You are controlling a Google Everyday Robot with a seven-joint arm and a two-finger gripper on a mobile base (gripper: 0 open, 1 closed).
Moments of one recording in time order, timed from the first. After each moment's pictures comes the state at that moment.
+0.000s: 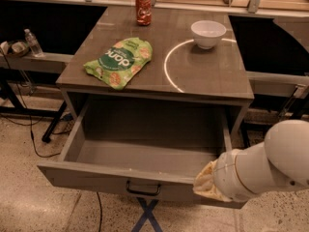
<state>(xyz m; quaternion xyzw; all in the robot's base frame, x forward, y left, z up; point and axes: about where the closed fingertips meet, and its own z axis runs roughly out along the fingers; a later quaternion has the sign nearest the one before) 0.358 -0.113 0.726 -0.64 0.72 0.11 0.23</state>
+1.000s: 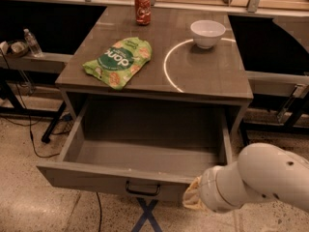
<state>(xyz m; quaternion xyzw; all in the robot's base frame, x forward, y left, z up) 0.348 -0.094 0.658 -0.66 0.71 0.13 0.21</state>
